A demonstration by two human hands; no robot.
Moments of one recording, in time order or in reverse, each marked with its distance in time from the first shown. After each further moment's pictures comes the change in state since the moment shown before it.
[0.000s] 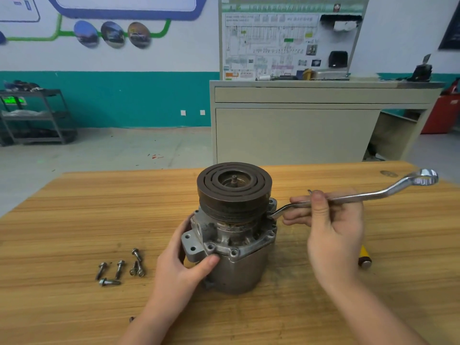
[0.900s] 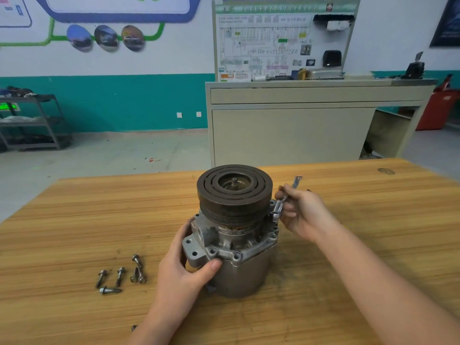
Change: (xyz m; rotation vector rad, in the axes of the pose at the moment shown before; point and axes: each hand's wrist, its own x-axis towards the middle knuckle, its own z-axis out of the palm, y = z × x) left_hand 0.001 0.000 0.001 0.012 -0.002 0.002; right_hand 0.054 0.058 0.003 0.475 0.013 1.113
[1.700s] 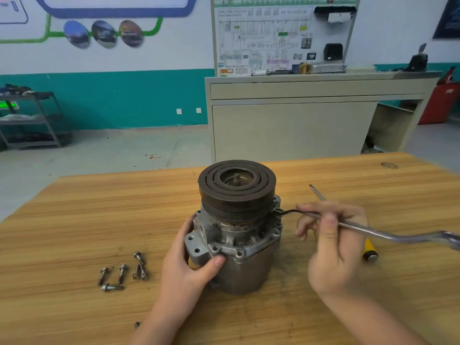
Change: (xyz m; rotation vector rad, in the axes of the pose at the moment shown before) left_hand 0.001 -0.001 0.000 0.029 -0.024 -0.014; right_hand -0.073 0.047 -0.009 -0.540 -0.133 -1.323
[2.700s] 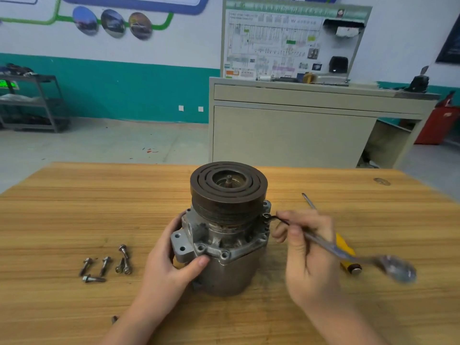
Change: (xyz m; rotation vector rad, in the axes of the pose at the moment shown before) left_hand -0.001 0.000 0.000 0.015 0.026 0.061; right_hand 0.001 0.002 -0.006 -0.215 -0.248 -0.056
